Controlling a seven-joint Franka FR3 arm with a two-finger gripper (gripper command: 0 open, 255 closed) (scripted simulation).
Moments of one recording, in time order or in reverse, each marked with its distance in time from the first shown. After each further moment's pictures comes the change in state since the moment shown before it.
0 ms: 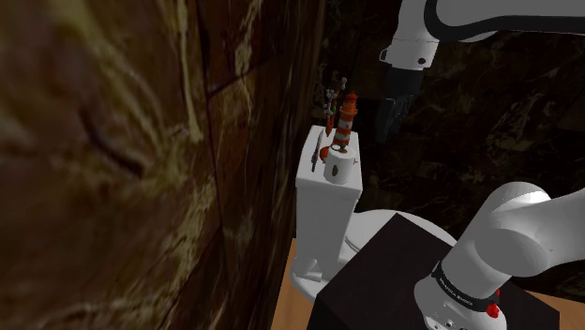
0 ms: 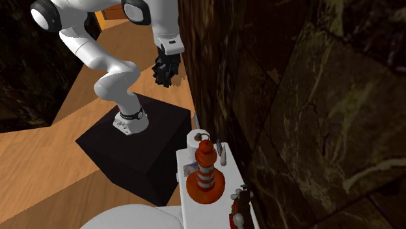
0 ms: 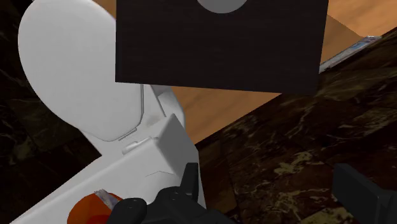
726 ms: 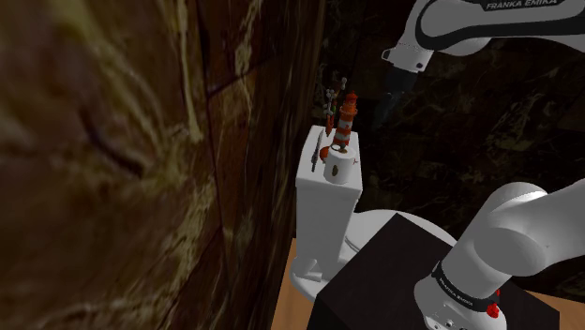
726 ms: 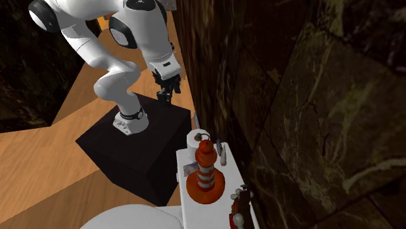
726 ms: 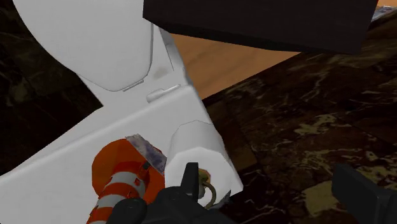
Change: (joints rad) arm -0.021 0.115 -0.229 0.007 -0.052 0.248 -0.304
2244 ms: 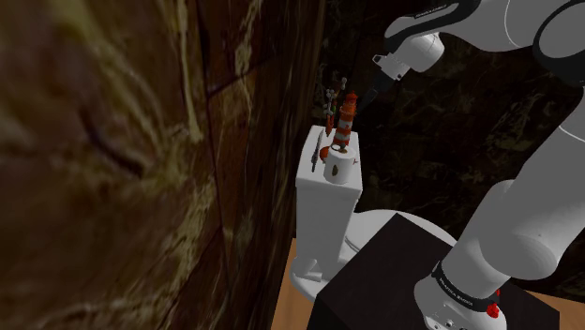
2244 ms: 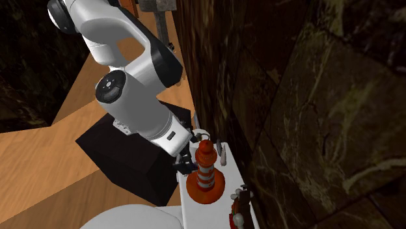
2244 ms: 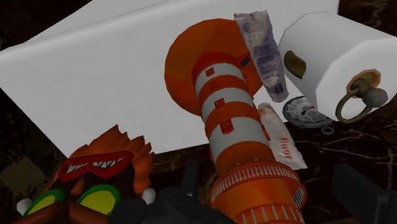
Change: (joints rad) arm 0.130 0.581 -0.463 0.361 0.457 0.270 -0.782
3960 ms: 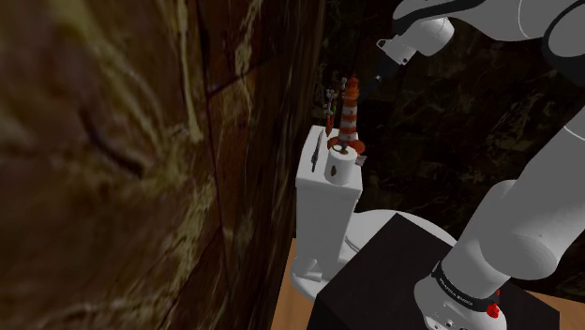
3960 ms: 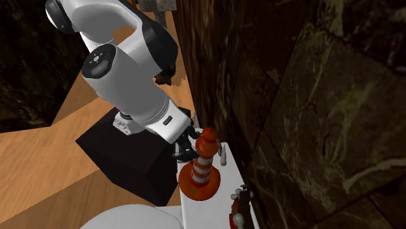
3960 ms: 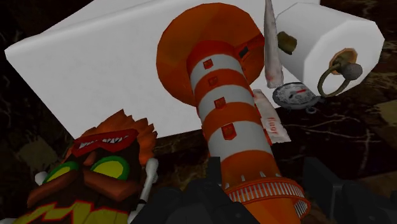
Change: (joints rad) arm -0.002 -0.029 0.005 0.096 -0.045 -0.104 0.066
